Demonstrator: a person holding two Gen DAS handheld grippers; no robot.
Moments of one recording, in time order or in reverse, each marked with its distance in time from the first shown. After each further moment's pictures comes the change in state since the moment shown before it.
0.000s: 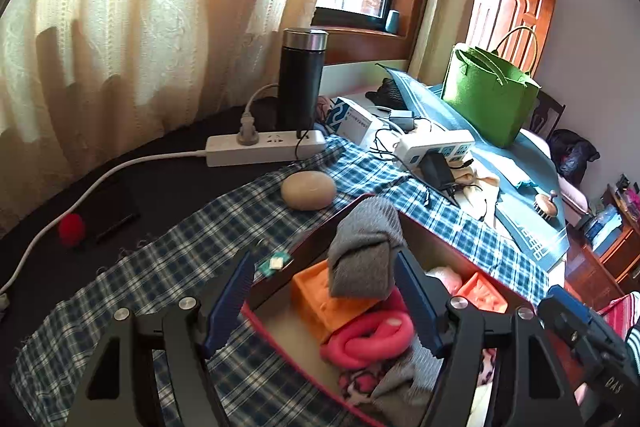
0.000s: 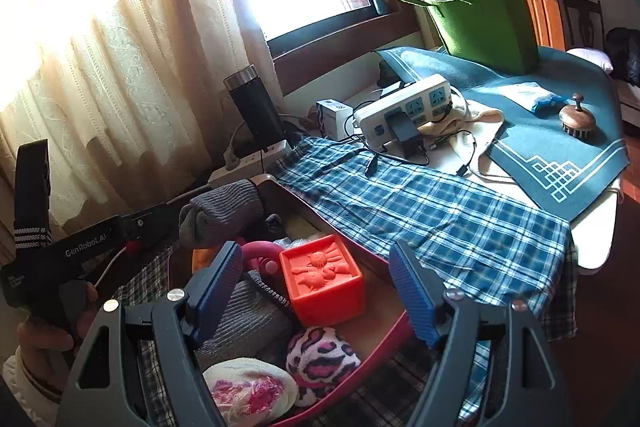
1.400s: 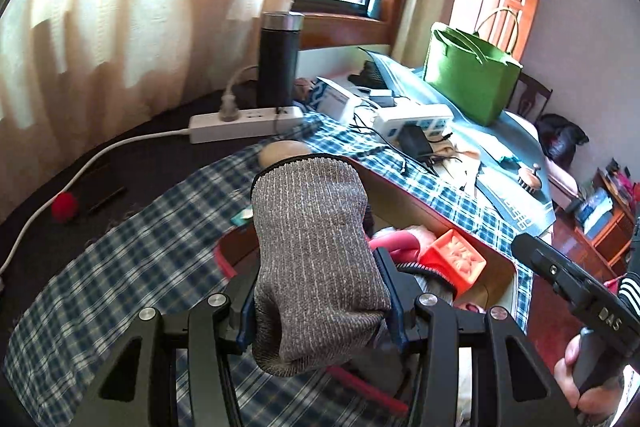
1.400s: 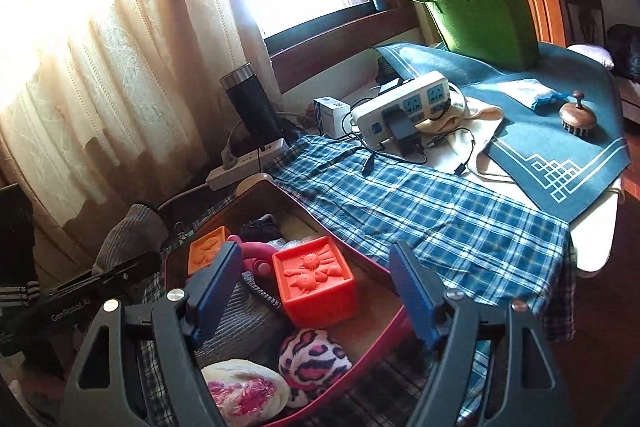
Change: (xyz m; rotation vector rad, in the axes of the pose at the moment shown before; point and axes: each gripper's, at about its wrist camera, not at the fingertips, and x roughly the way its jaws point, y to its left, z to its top) left arm -0.005 -0.025 -0.026 0.049 0.046 -0.049; right arm 0.005 -0.010 0.004 0.009 0.017 0.001
